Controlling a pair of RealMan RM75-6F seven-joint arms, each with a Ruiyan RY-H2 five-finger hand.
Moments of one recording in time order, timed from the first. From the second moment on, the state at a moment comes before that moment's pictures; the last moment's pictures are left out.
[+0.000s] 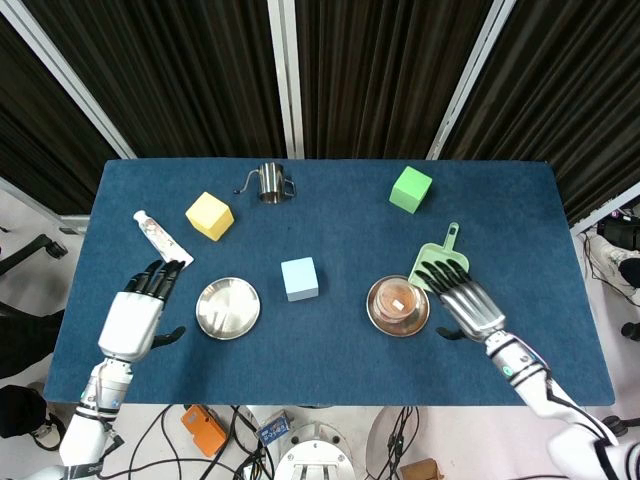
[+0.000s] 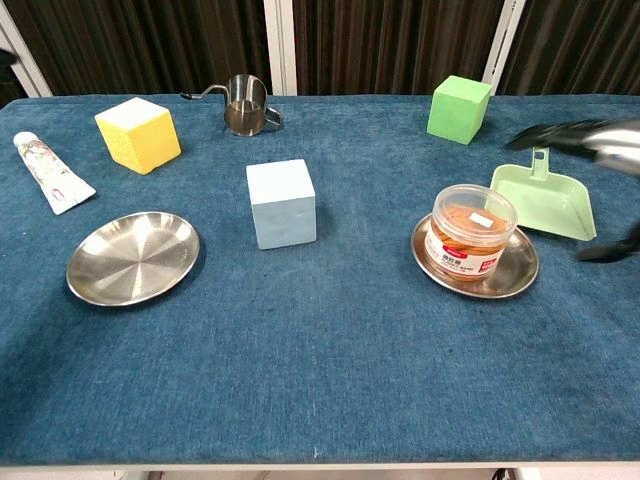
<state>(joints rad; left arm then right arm) -0.33 -1.32 0.07 -1.79 1.45 1.54 0.46 0.48 -1.27 0.12 -1.61 -1.51 0.91 -0.17</state>
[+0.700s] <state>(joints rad) -0.22 -1.25 0.06 -1.71 1.51 1.54 0.30 0.63 -1.39 0.13 -1.66 -1.34 0.87 -0.37</state>
